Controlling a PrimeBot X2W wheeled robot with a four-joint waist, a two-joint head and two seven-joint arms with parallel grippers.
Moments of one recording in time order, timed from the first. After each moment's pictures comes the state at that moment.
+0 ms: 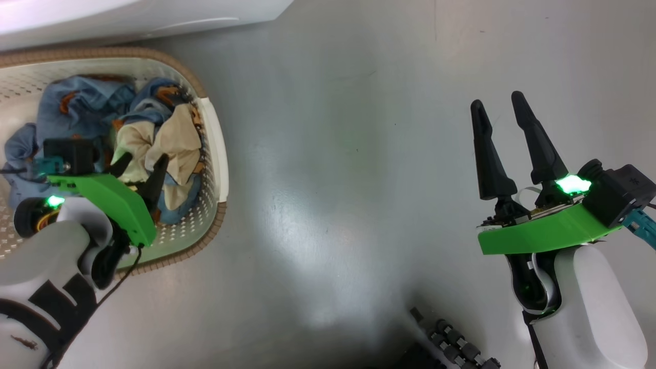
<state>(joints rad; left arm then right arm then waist) -1.00 0.46 -1.27 0.83 -1.35 -0.13 -0.23 -0.41 -0.06 0.08 0.06 0.37 0.13 -0.25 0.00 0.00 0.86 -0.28</state>
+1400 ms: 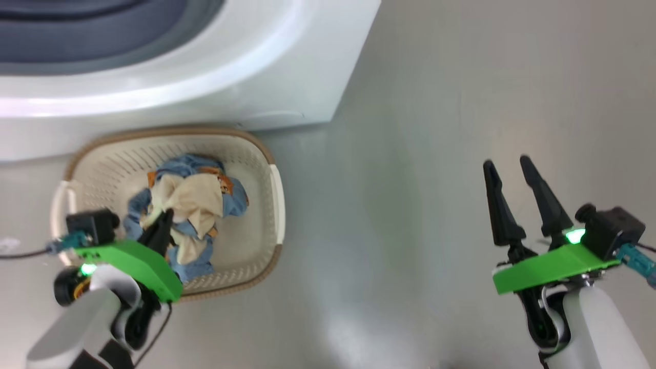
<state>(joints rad) -0.70 0.36 -0.85 0.78 -1.12 -0.13 -0.25 -0.31 -0.10 0.05 0.18 0.38 0.13 -0.25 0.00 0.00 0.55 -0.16</state>
